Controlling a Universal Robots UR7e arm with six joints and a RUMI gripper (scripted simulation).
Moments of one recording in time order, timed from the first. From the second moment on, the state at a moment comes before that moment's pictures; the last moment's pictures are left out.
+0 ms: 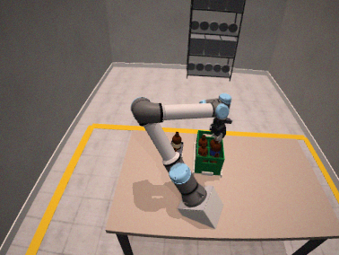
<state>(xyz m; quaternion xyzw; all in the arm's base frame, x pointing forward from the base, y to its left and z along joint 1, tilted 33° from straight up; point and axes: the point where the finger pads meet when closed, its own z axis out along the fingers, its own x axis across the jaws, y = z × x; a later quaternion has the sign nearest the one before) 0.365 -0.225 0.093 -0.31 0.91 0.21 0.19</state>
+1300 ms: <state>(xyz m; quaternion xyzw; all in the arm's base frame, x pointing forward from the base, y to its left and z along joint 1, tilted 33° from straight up) 0.371 -0.210 0.068 -0.31 0.91 0.21 0.19</state>
